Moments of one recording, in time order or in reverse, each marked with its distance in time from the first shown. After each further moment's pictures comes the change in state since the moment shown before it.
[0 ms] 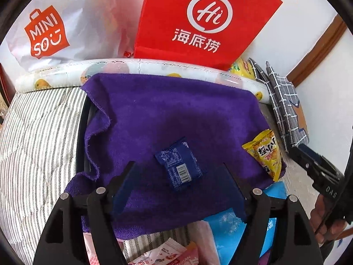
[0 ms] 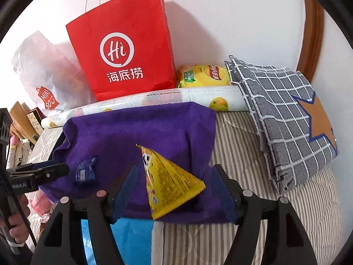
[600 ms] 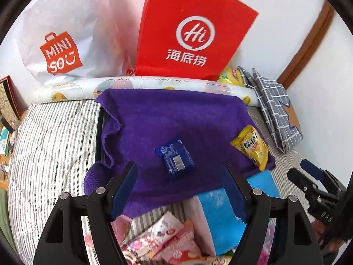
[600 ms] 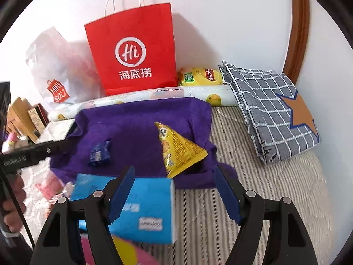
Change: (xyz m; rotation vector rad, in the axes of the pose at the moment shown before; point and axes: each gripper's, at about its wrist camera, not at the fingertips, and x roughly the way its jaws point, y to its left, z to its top) left arm -0.055 -0.014 -0.023 0.064 -0.087 0.019; right arm -0.060 0.030 -0.040 0.002 -0.041 -0.049
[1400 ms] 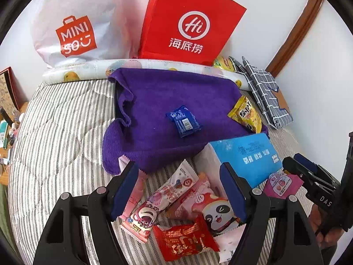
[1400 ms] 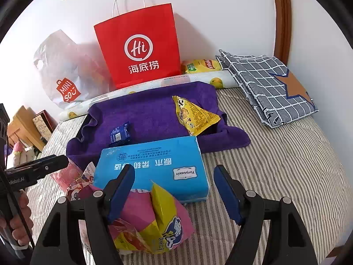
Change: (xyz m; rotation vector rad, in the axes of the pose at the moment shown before) left arm -0.033 0.028 -0.054 0.024 0.019 -0.066; right arm -0.025 0.034 -0.054 0.089 -0.017 -0.004
